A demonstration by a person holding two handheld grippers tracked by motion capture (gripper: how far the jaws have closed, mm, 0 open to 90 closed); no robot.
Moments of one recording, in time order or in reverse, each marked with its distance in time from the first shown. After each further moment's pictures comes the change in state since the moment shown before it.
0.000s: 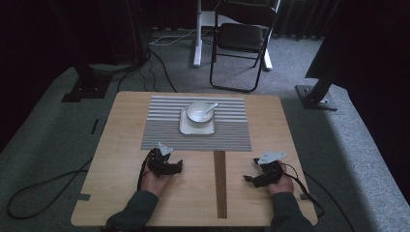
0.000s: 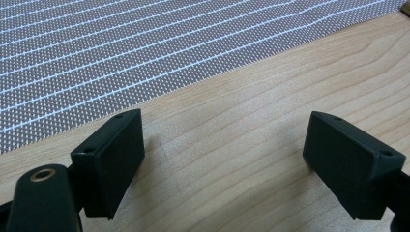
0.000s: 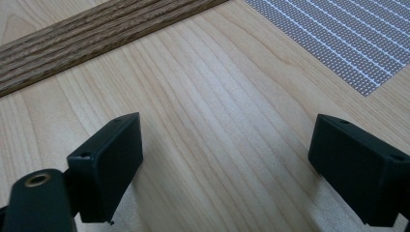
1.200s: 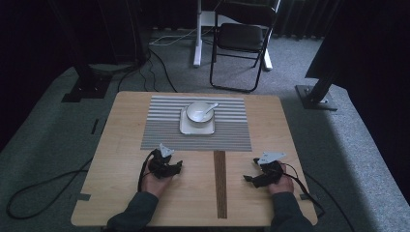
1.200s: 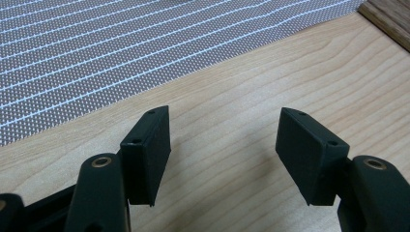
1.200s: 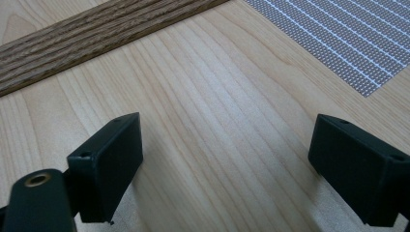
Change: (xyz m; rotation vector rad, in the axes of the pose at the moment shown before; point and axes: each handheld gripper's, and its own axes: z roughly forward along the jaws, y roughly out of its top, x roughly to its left) left arm -0.008 0.002 -0.014 0.005 -0.048 0.015; right arm 0.000 0.000 0.000 0.000 0.002 -0.001
